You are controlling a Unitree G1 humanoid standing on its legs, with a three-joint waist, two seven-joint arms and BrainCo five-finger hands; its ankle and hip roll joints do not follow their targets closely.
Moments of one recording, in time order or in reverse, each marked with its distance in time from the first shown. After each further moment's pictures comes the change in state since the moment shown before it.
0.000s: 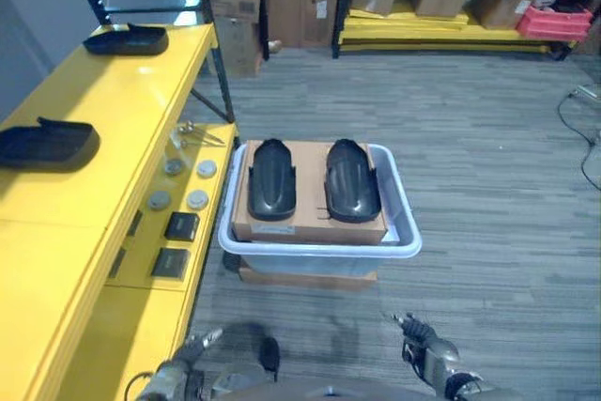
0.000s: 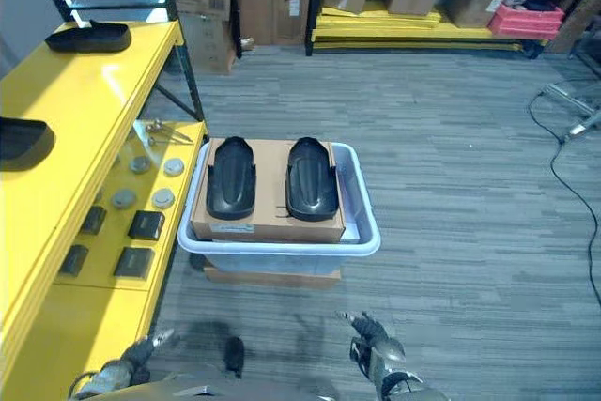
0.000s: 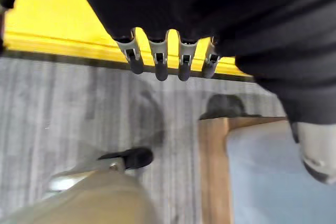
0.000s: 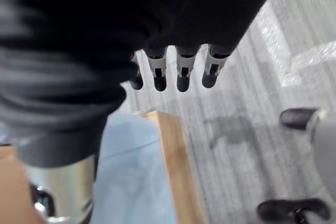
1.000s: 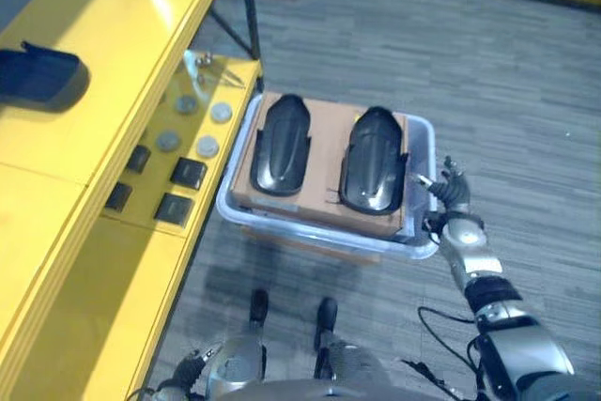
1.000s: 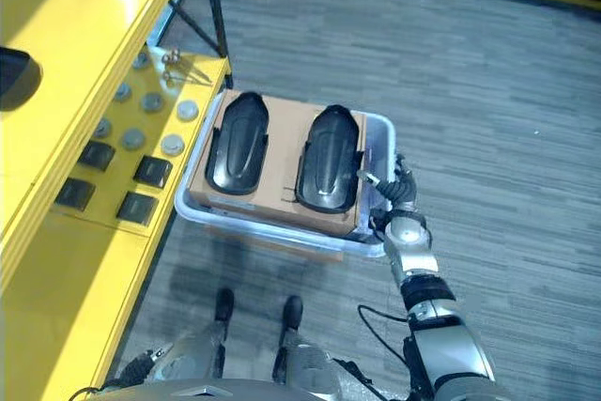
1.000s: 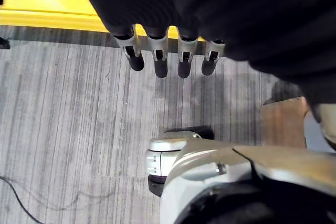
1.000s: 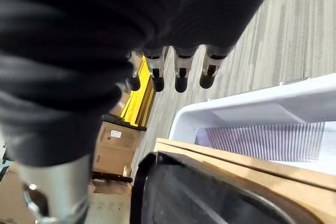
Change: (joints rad) left arm 0.138 0.001 -0.107 -0.118 0.044 -0.024 0.065; right arm -0.330 -0.252 0.001 -0.369 -0.128 -0.095 -0.277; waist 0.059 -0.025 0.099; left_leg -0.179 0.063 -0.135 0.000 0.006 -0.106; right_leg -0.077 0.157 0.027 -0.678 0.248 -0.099
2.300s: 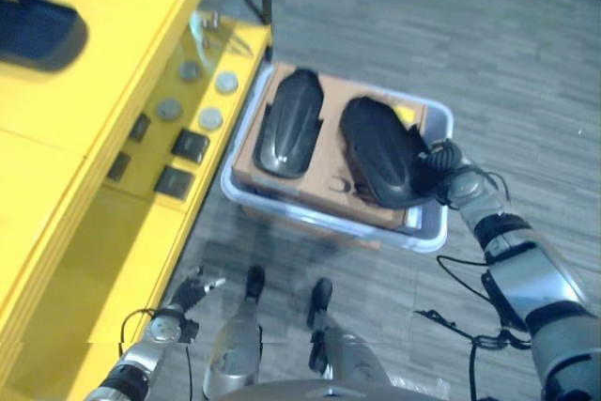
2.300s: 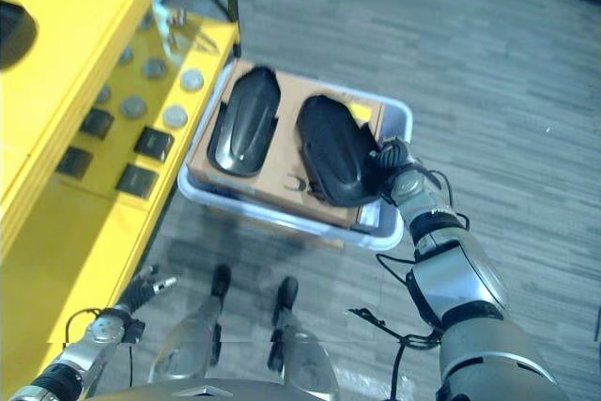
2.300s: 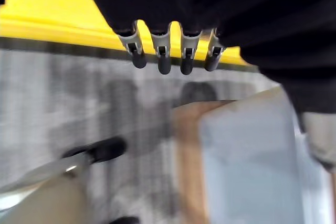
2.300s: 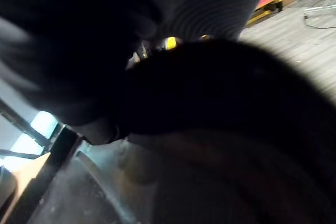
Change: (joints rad) left arm -0.026 0.328 -0.052 -0.763 -0.061 0.041 -0.076; right arm -0.331 -0.127 0.362 0.272 -0.480 0.143 0.107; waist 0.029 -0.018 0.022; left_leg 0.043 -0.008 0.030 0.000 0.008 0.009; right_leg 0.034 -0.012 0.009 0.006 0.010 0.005
